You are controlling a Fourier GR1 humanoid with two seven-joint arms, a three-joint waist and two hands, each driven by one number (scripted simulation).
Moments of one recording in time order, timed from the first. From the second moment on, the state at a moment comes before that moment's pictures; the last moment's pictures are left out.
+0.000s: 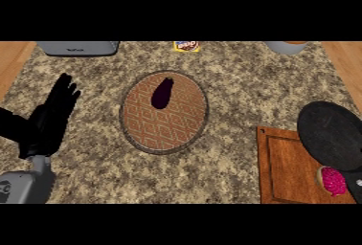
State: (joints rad) left arm -0.17 0.32 -0.01 -1.56 0.26 0.17 0.20; right arm 0.38 -0.91 -0.09 -2.01 0.50 0.45 0.31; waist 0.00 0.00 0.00
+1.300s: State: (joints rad) left arm -0.18 0.22 0.04 -1.56 0.16 0.12 0.21; right arm 0.11 -0.59 0.03 -1.75 0.85 0.56 0.34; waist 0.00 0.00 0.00
